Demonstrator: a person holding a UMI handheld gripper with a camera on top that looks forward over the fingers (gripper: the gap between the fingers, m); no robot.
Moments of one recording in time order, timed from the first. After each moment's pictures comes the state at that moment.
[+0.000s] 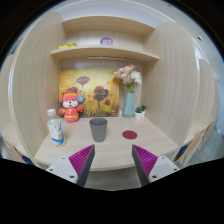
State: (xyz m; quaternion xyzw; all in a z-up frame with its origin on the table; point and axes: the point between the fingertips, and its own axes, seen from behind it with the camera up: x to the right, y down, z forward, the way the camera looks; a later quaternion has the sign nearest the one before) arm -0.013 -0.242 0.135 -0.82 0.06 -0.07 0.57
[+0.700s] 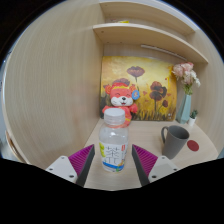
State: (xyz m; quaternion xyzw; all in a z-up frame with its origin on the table) arm -0.257 -0.062 0.079 -0.82 -0.05 0.03 0.57
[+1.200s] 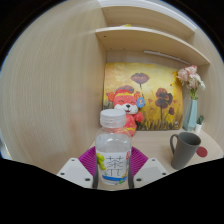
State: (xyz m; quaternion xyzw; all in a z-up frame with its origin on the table) arm -0.270 -0.012 0.077 -0.78 -0.06 0.04 0.63
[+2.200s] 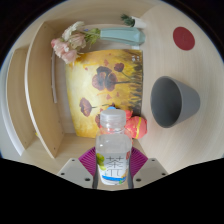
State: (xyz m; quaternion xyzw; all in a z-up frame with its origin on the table) arm -0.171 0.018 0.192 -0.60 0.44 0.57 0.35
